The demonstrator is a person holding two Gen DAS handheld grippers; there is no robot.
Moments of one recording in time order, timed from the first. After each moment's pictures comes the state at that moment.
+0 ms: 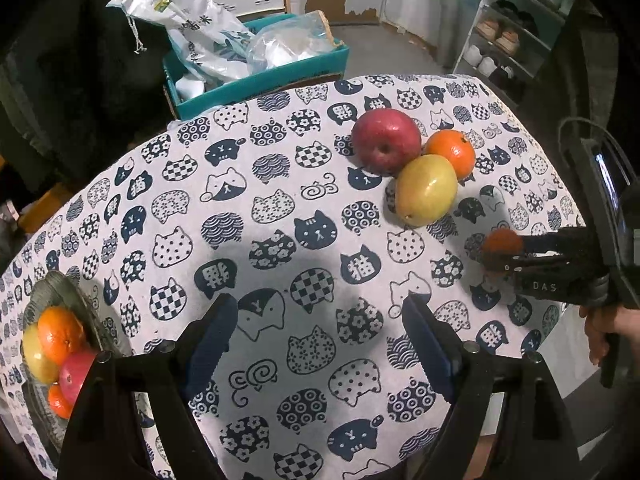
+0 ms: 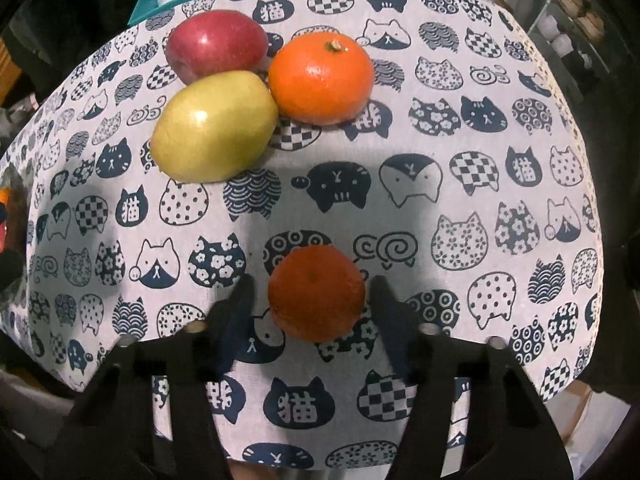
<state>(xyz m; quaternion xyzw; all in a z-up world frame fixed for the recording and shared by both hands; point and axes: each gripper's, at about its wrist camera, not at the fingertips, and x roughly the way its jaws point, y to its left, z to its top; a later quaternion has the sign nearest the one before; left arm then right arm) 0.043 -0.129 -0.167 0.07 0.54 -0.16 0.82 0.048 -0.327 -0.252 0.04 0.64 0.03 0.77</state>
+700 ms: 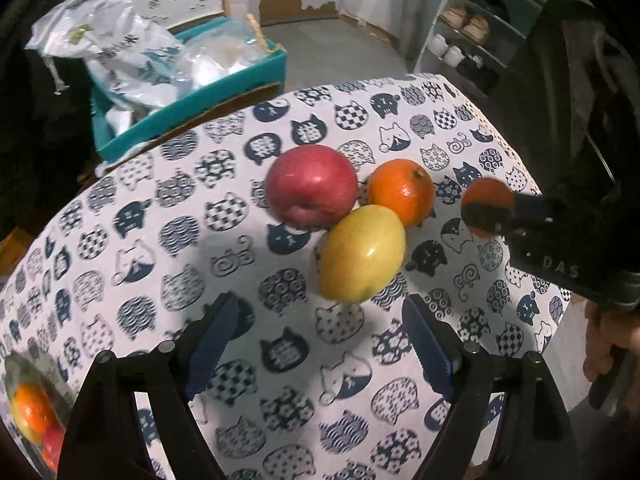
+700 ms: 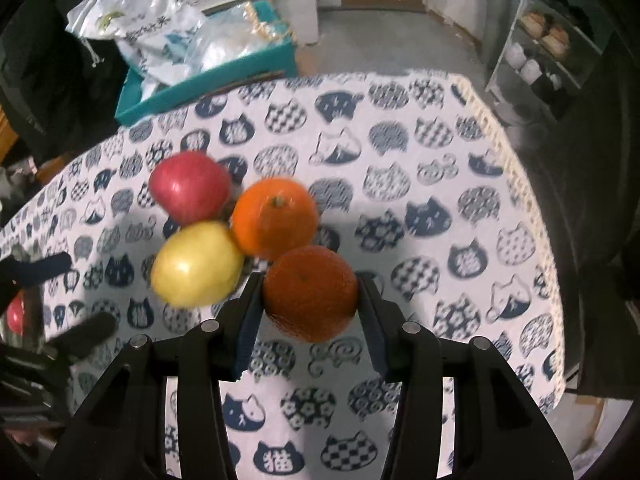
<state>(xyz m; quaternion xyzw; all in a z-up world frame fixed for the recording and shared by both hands) 0.097 -0.212 -0.180 0.08 0.55 -0.23 0.80 0.088 -0.369 -0.193 0.07 0.55 -0.01 0.83</state>
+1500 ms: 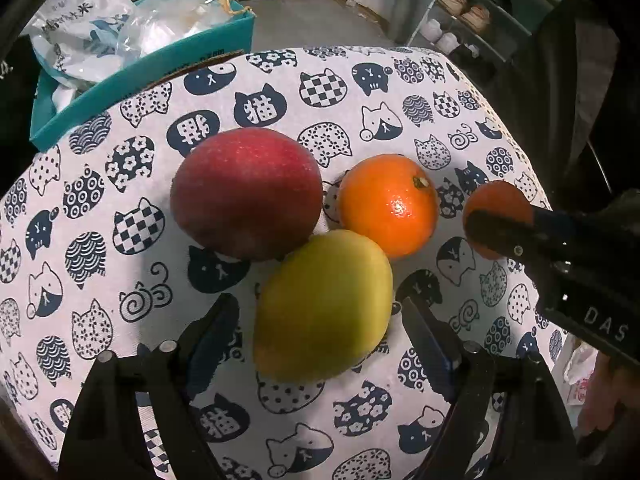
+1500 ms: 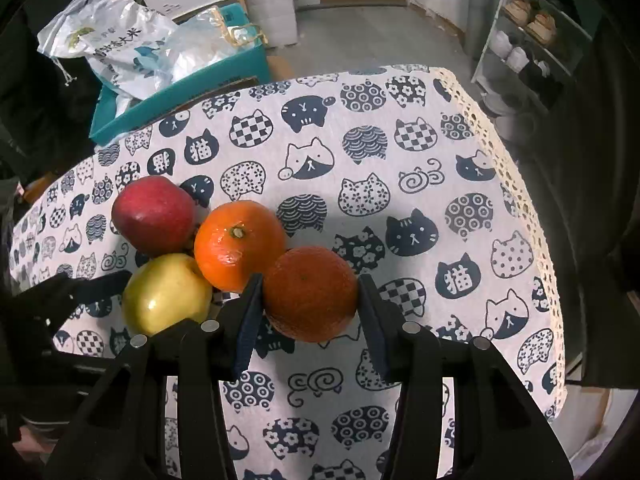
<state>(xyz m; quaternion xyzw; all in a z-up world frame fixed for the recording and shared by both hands) 0.135 -0.255 -0.234 0.05 0.59 -0.25 0.77 0.105 -0.388 -0.212 0.10 0.55 -0.03 0.83</state>
